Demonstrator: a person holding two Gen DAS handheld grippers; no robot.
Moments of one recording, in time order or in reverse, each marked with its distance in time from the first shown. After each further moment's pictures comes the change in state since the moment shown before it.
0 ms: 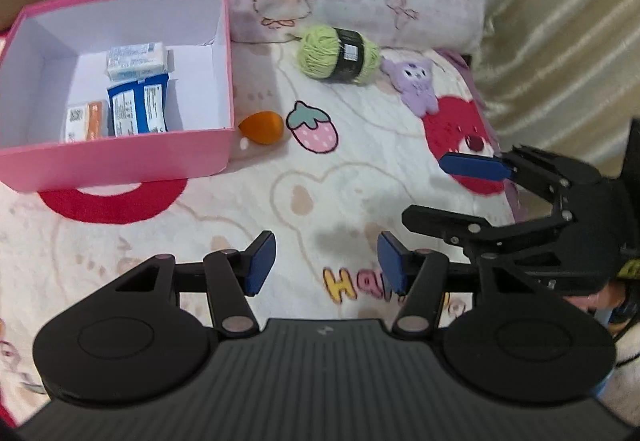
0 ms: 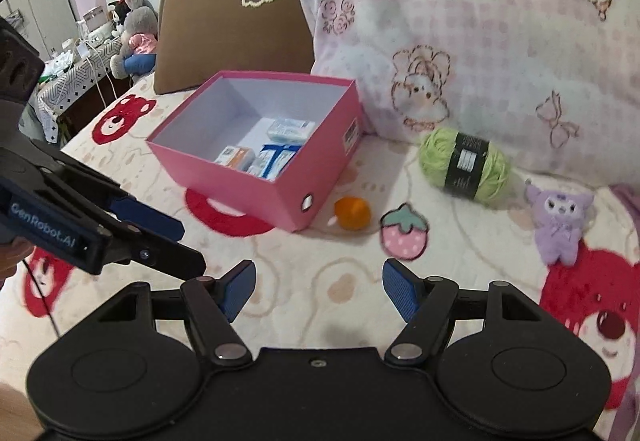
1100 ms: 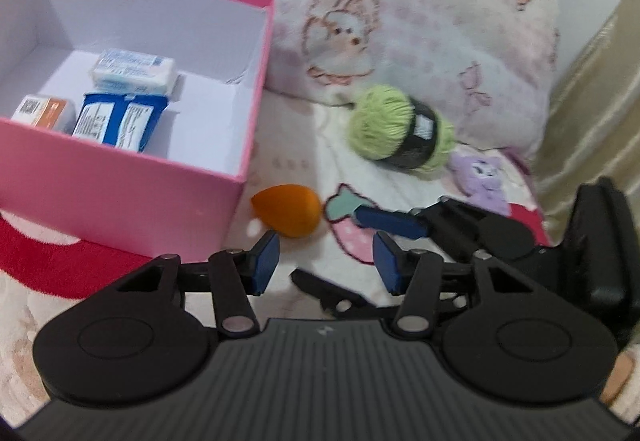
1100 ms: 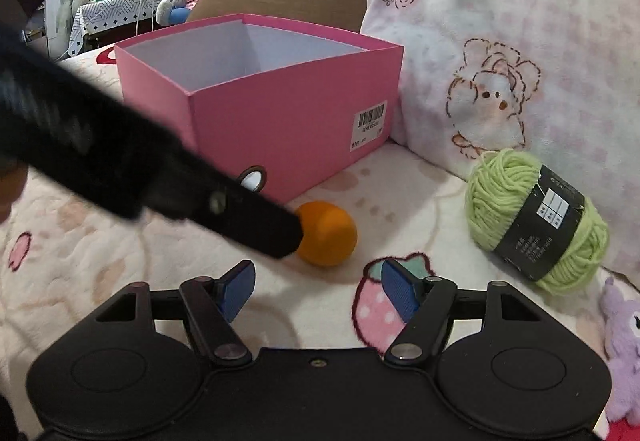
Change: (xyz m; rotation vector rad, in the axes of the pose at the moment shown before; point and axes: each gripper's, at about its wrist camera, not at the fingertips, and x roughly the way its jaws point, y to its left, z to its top) left arm 0.136 0.036 0.001 -0.142 -0.360 0.057; right arm 0.166 -0.034 -0.022 -0.327 -0.118 0.032
